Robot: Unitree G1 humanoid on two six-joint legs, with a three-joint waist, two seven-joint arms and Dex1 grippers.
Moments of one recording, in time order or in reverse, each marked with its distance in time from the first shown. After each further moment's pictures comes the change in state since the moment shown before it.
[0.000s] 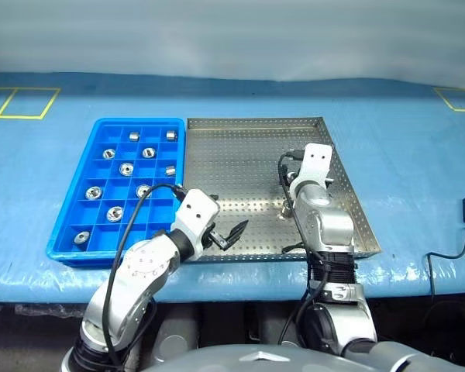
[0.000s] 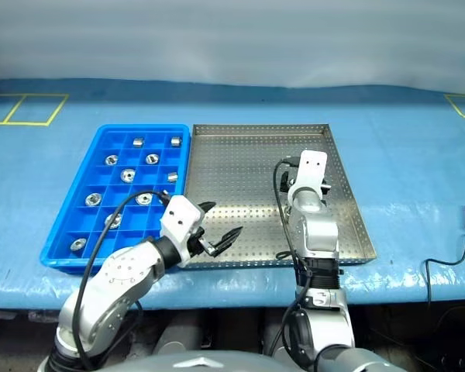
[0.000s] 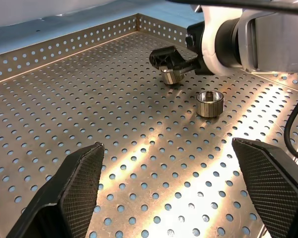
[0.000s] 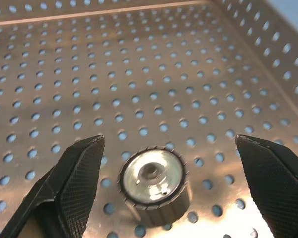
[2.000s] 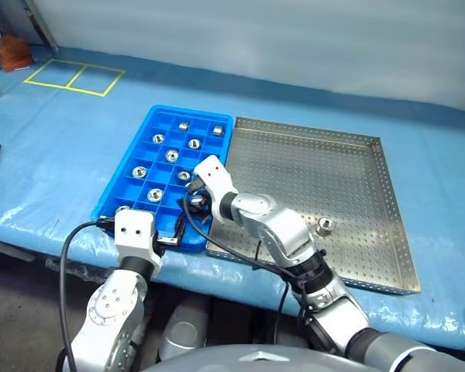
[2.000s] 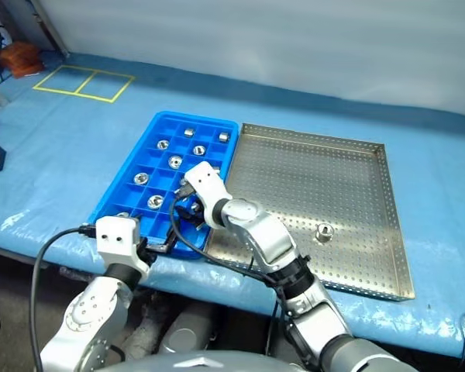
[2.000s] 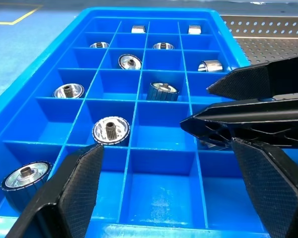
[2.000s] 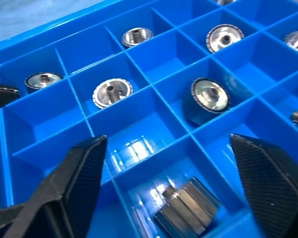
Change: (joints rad) left arm 0.347 -0.165 0.200 -0.100 0.091 -0.180 0.287; right arm -0.038 -0.084 0.531 -0.265 0.148 0.223 0.529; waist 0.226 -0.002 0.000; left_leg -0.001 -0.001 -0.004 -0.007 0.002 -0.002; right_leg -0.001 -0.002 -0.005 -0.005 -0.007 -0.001
